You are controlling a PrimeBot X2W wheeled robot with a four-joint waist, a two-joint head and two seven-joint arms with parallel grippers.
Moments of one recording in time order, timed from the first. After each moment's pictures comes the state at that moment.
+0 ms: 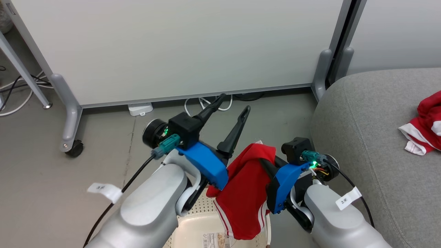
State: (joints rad) left arm -0.70 0.14 -0.87 0.56 -0.65 -0.08 -0.26; right arm -0.65 -0.05 0.63 0.94 0.44 0.13 -0.21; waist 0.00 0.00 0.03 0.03
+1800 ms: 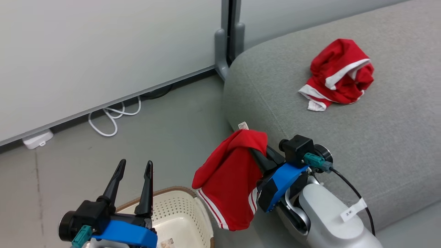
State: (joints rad) left arm -0.04 0.13 -0.18 0.21 -0.26 -0.13 -0.26; right arm -0.57 -0.05 0.56 0.69 0.36 0.13 -0.25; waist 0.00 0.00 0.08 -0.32
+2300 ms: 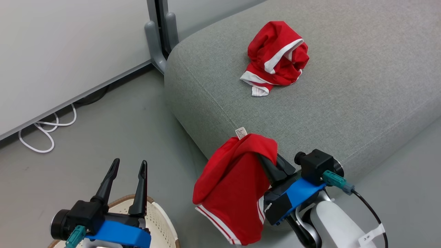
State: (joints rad) left arm -0.03 0.15 -0.14 0.19 -0.24 -0.13 -0.26; right arm -0.39 -0.05 0.45 0.41 0.30 0.13 -0.21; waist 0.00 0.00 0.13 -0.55
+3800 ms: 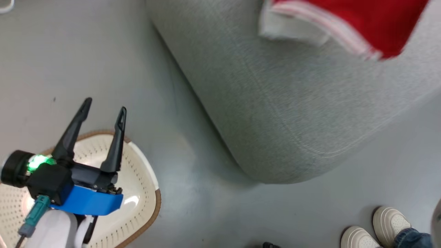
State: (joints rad) left arm -0.20 0.36 -0.20 -0.02 -0.21 -0.13 -0.24; right arm -0.98 -0.23 -0.14 0.28 0.34 0.13 -0.12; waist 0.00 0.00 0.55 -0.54
